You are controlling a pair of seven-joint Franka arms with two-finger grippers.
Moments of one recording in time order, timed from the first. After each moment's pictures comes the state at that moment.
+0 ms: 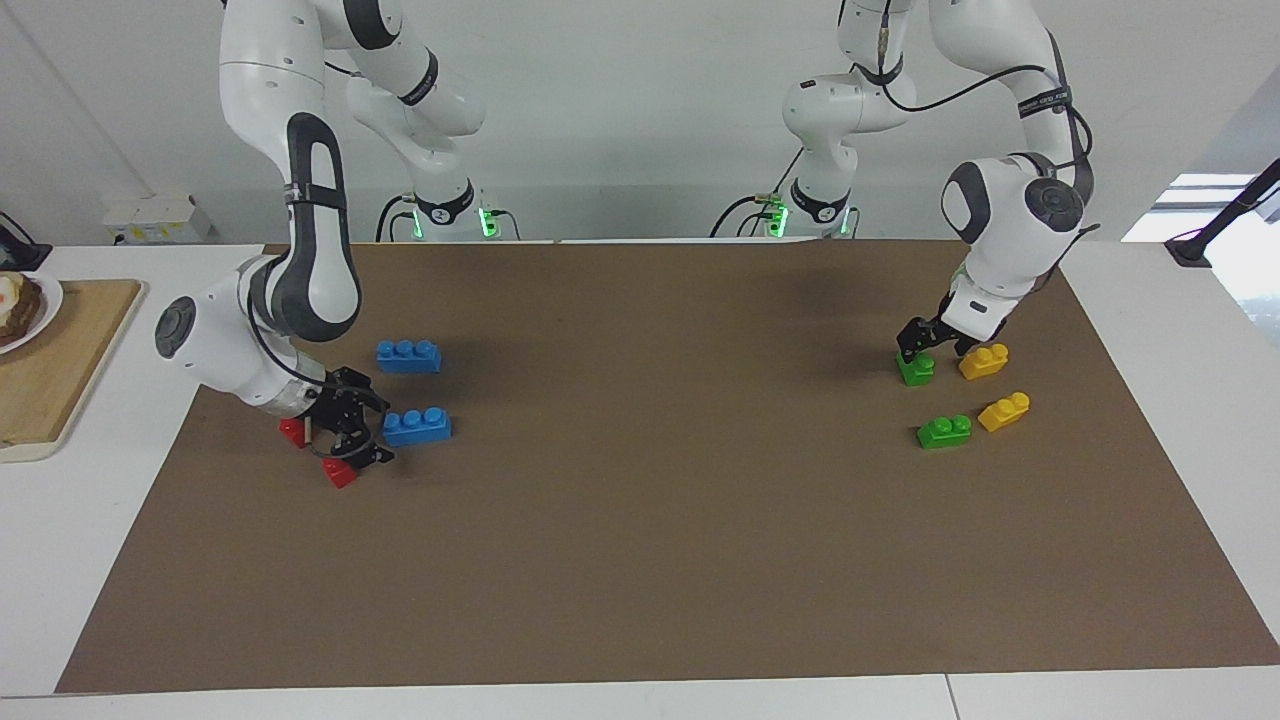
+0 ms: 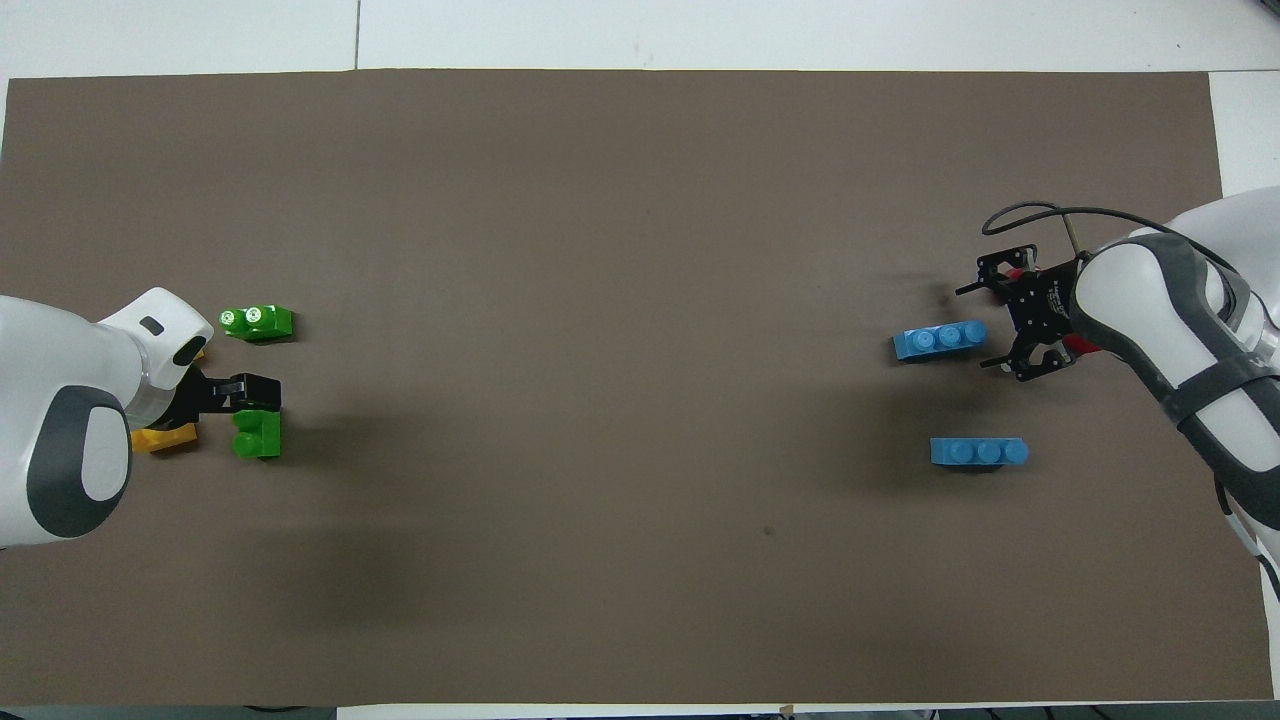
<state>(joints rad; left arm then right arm) 0.06 0.01 -0.03 -2.28 0.01 2.23 -0.02 -0.16 0.36 0.03 -1.96 0.44 2.14 0.91</state>
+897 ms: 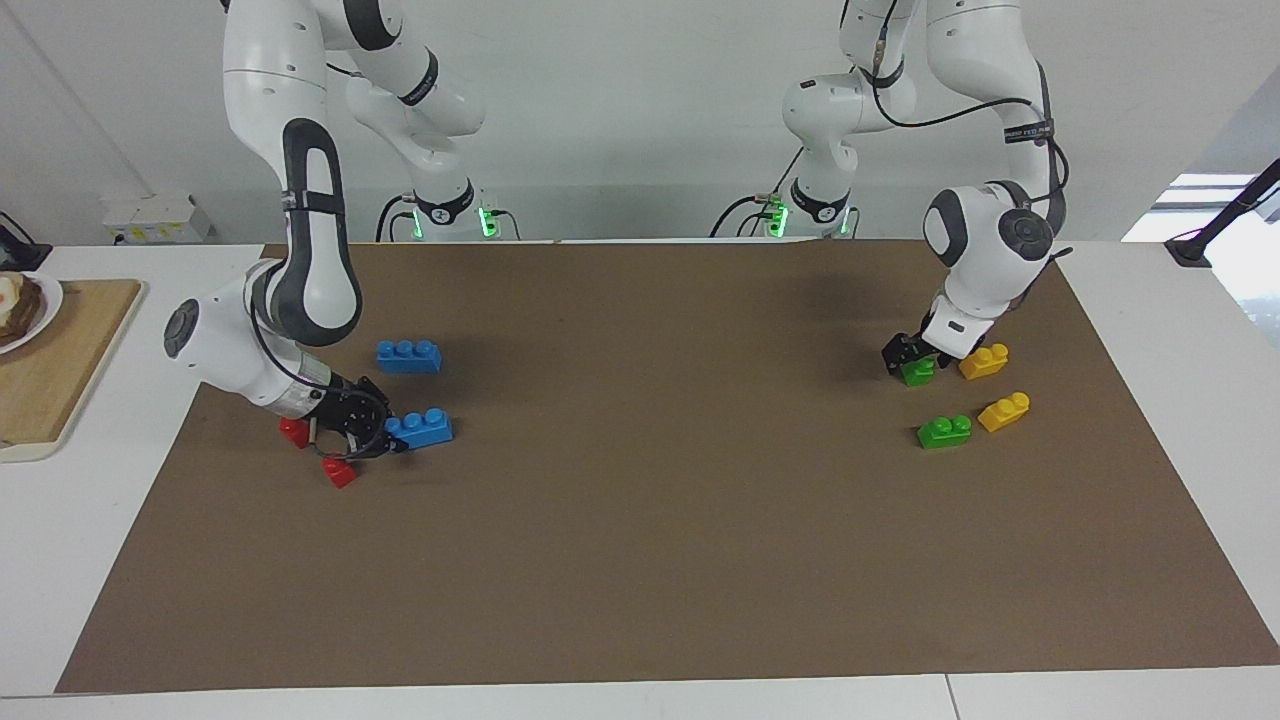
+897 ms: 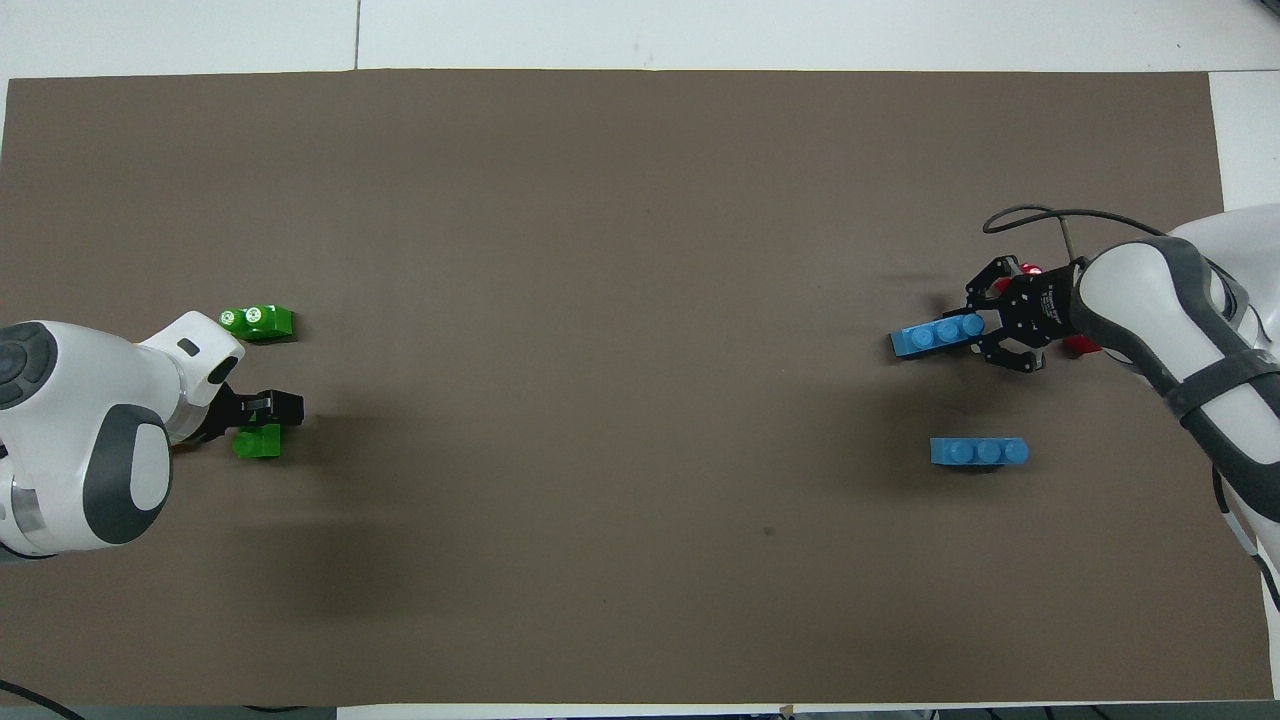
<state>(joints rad) 0.06 0.04 -0.03 -2.35 0.01 2.32 -0.02 -0.17 0.36 0.03 -1.97 0.53 2.15 0.87</state>
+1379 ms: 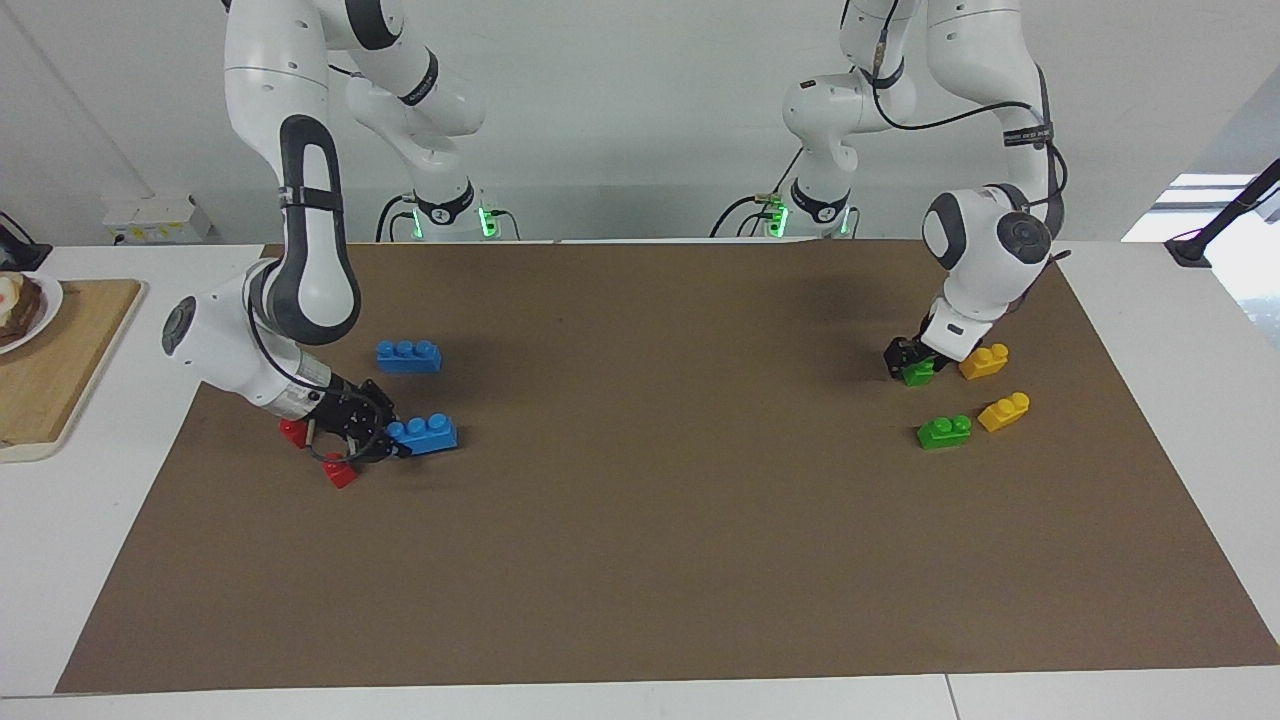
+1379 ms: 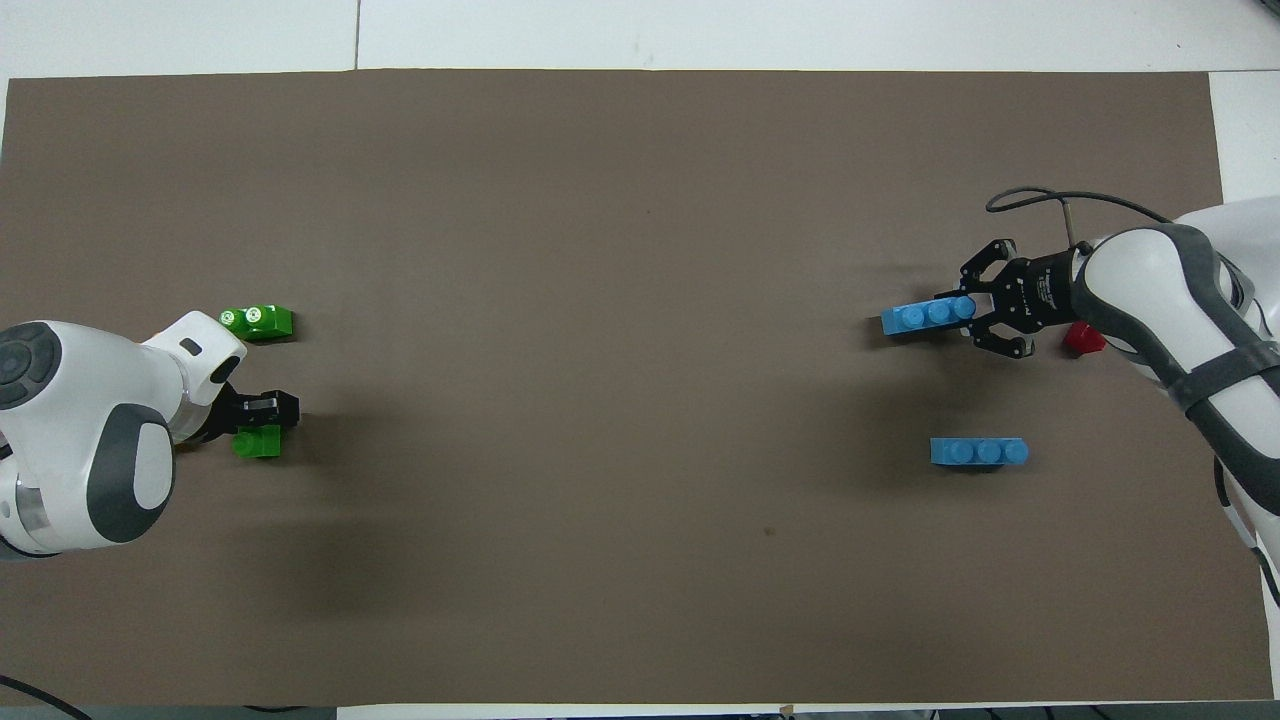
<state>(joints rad) 0.06 0.05 -0.03 -2.35 0.01 2.33 -0.02 -0.13 0.36 0.03 -1.92 0.61 2.15 0.94</state>
